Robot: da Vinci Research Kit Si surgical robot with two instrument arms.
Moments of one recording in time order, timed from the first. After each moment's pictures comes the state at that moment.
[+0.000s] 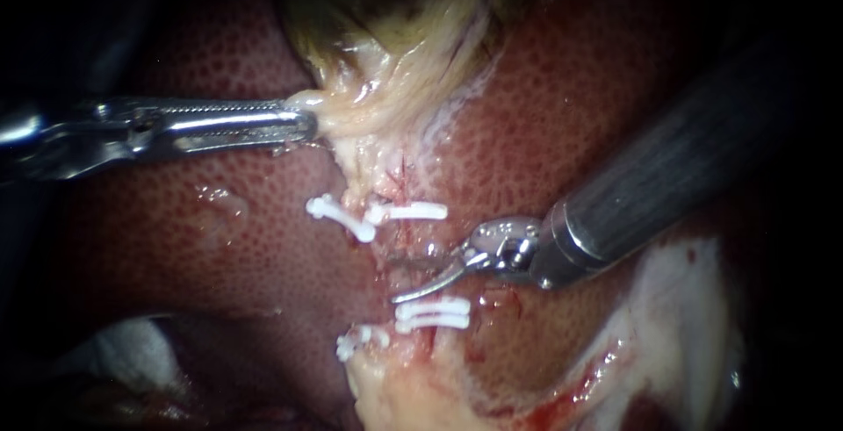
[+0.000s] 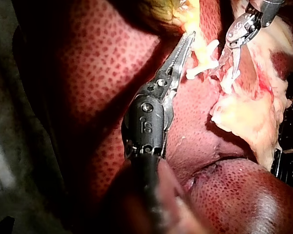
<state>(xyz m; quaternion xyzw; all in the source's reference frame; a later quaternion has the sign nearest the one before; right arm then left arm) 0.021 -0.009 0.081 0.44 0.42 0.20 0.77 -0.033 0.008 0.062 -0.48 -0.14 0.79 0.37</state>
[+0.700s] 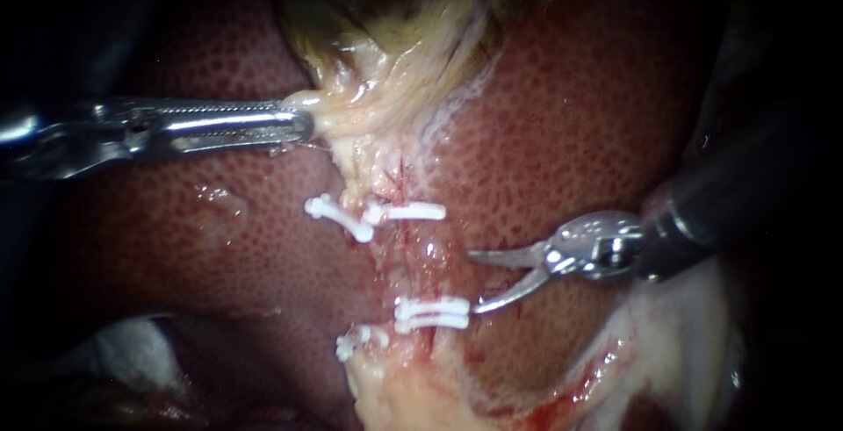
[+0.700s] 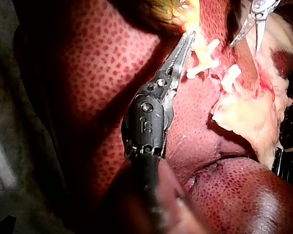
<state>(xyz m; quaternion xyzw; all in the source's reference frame) 0.011 -0.006 0.073 0.24 0.46 0.14 0.84 -0.032 0.008 0.062 -0.48 -0.14 0.79 0.36</state>
